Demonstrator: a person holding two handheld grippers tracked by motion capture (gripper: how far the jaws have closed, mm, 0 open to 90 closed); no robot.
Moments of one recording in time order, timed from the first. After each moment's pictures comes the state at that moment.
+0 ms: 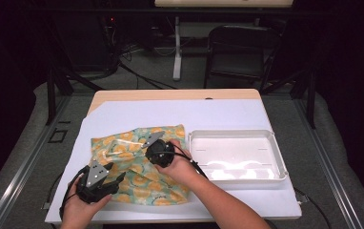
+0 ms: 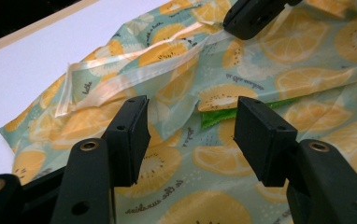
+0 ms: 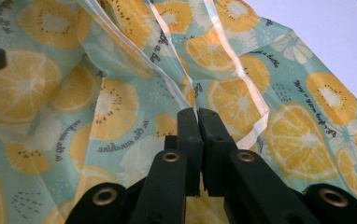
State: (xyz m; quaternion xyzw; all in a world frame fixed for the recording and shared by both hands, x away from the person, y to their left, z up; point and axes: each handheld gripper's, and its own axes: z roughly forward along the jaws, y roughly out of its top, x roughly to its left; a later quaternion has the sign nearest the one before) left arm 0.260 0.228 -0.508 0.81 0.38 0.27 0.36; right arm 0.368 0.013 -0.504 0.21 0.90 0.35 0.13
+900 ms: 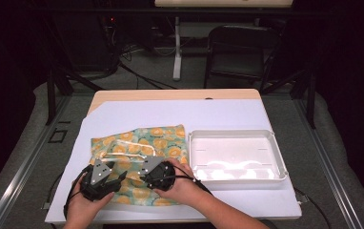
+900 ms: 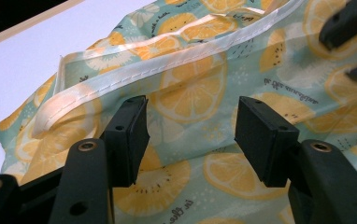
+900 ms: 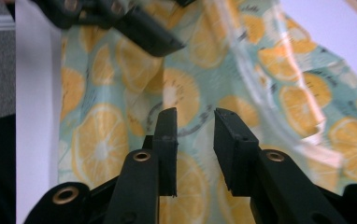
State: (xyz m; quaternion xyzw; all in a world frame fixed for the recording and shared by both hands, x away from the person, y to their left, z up) left arm 0.269 0.228 -0.519 0.81 0.38 0.27 0.35; right arm 0.300 0.009 -0.502 0.13 0.91 0.37 0.15
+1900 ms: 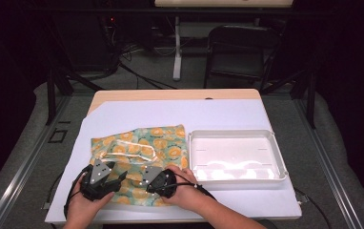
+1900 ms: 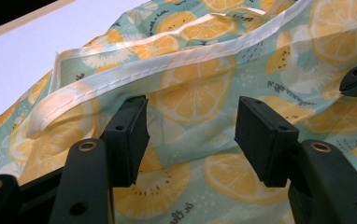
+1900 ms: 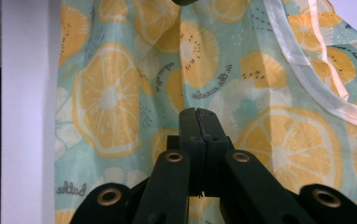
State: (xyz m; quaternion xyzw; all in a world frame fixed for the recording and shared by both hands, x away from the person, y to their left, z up) left arm 0.271 0.230 -0.521 0.81 0.39 0.26 0.36; right arm 0.289 0.006 -0.522 0.09 0.92 0.33 0.17
